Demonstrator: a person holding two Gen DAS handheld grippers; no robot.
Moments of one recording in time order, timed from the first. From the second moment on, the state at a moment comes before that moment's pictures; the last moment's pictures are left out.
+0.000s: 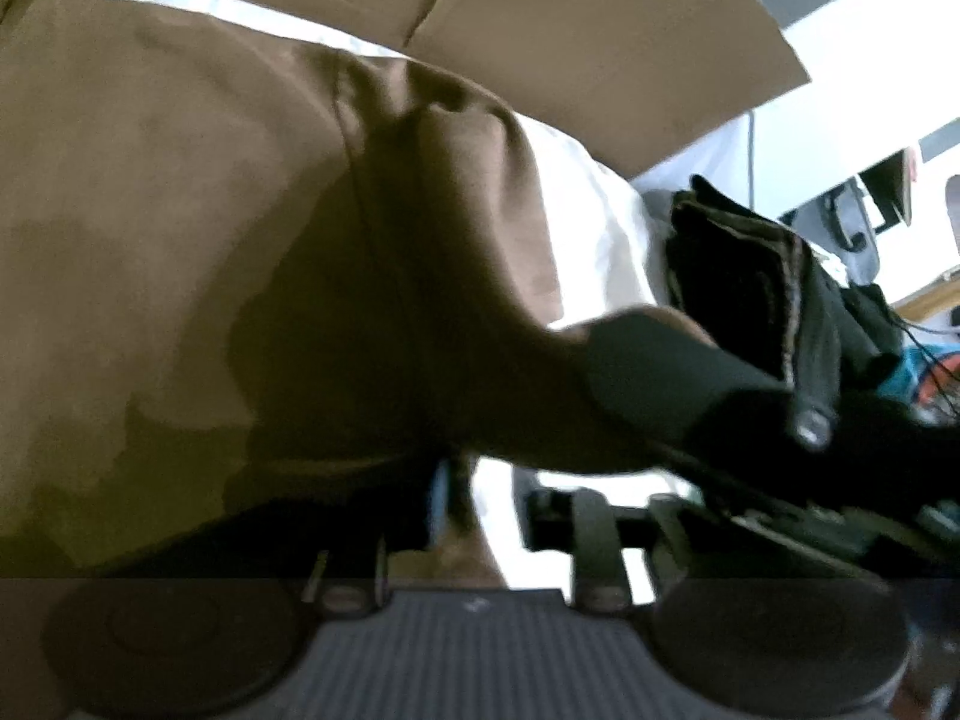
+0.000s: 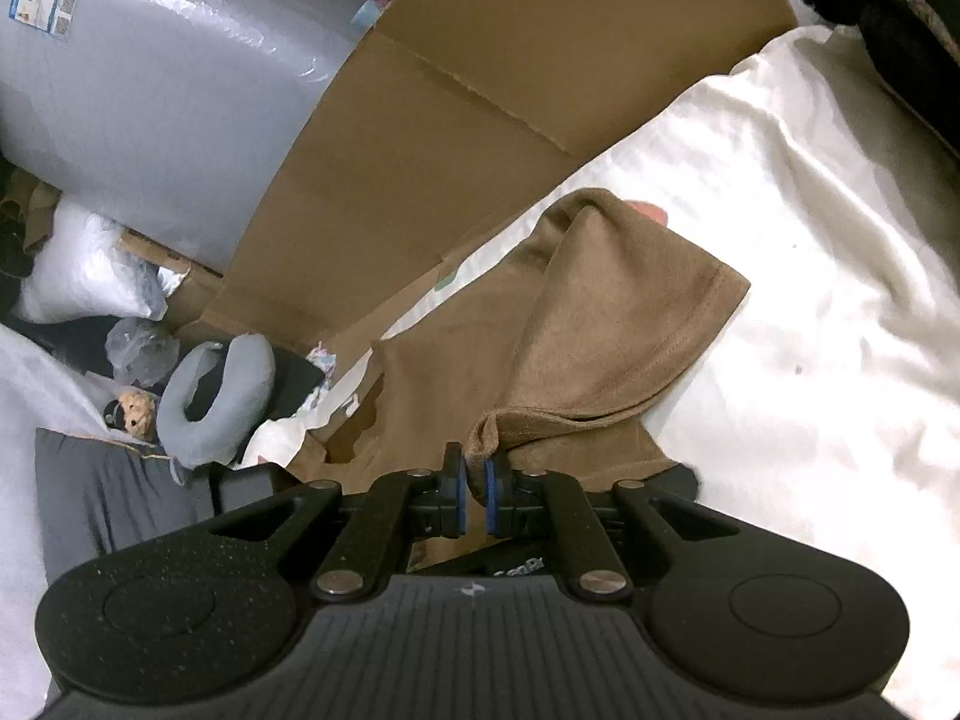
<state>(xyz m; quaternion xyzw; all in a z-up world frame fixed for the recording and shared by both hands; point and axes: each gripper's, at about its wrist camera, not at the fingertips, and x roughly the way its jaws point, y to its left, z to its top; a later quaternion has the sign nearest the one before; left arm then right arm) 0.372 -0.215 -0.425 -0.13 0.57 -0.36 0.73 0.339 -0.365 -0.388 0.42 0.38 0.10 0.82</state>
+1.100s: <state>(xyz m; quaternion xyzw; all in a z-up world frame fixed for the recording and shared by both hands) 0.365 -0.178 -0.395 0.04 0.51 -0.34 0.79 0.319 -0.353 -0.419 0.23 0.44 0.04 0.87</state>
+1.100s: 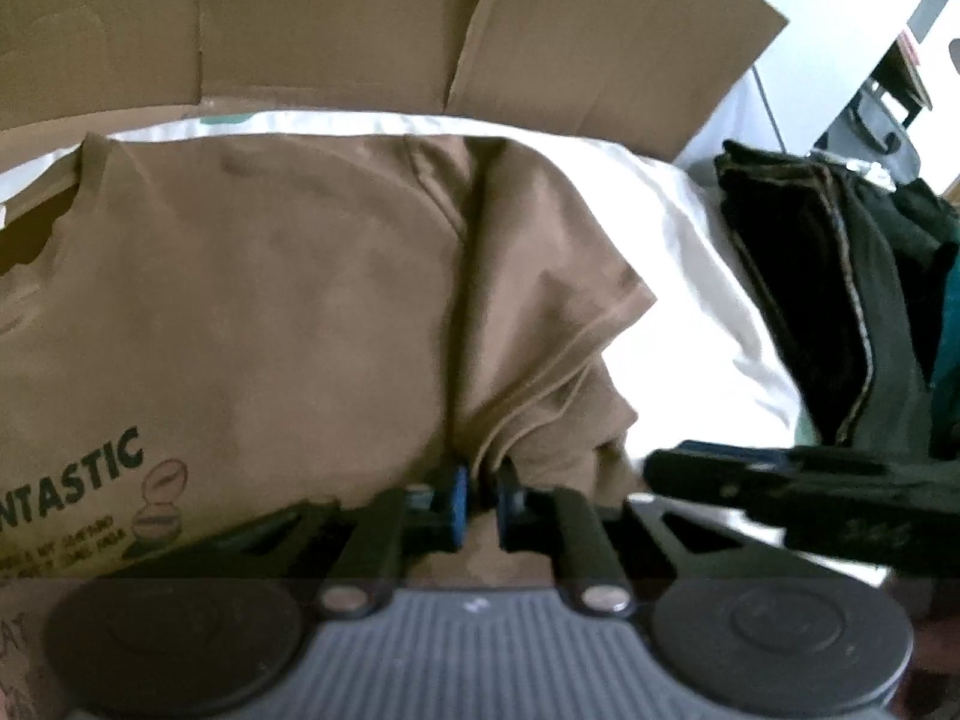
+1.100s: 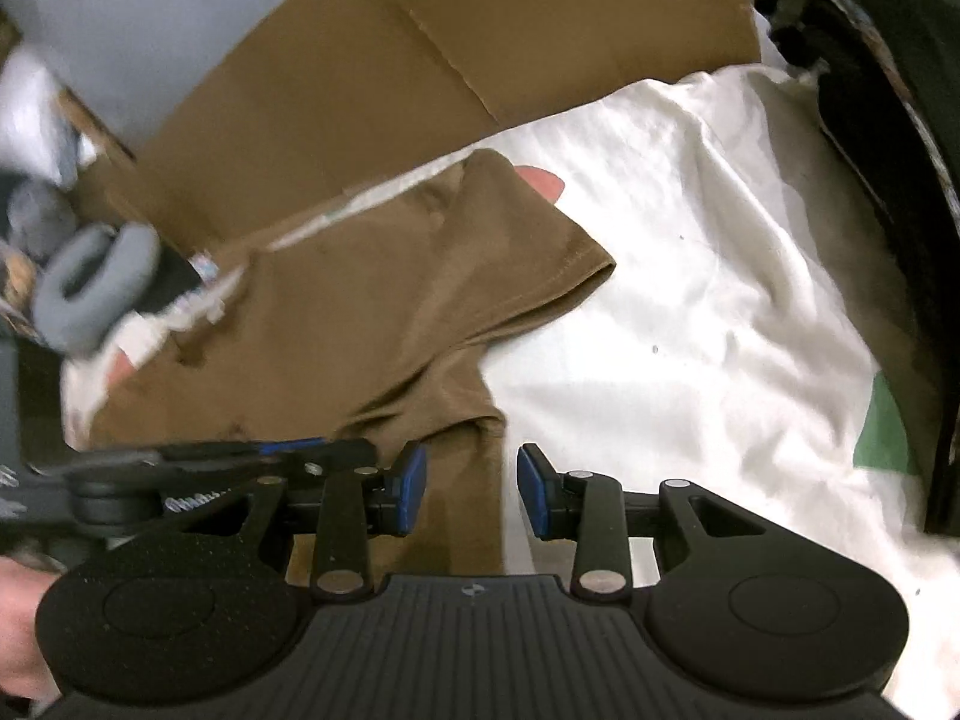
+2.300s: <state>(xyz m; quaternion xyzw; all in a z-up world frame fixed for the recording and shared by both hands) 0.348 -0.136 -0.394 0.02 0.53 -0.32 0.78 0.331 -0.347 -0.439 0.17 0.45 0.02 0.88</state>
